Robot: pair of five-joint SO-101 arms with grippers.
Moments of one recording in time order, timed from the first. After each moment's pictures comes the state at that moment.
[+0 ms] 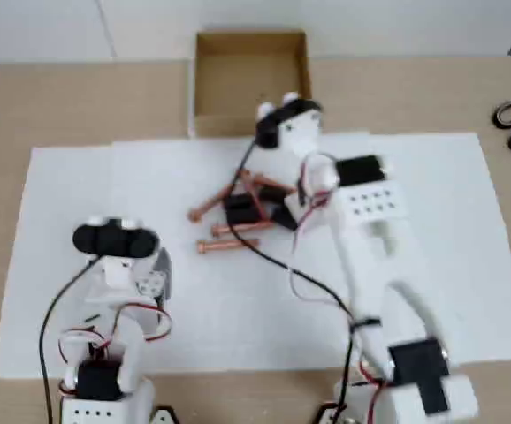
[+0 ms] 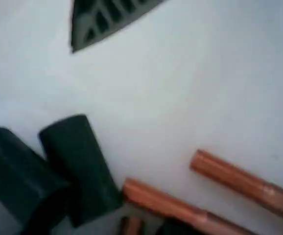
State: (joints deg) left arm -1.5 -103.4 96.4 53.6 2.5; right arm -15.6 -4.3 11.3 73.2 18.1
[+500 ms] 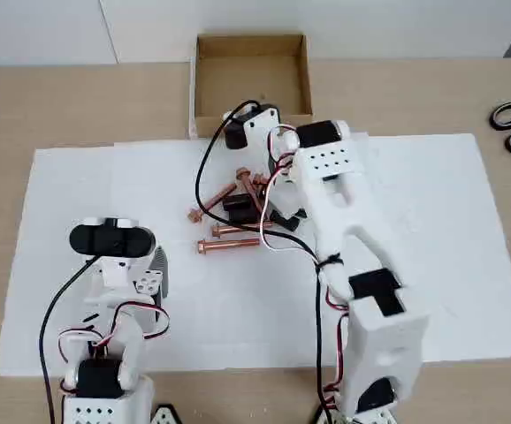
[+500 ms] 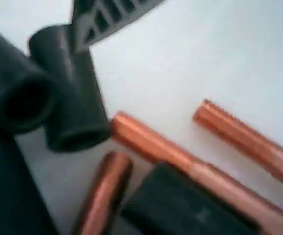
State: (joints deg) left arm -3.3 -103.4 96.4 53.6 2.5; right arm -18.5 22.7 -15.6 82.7 26.1
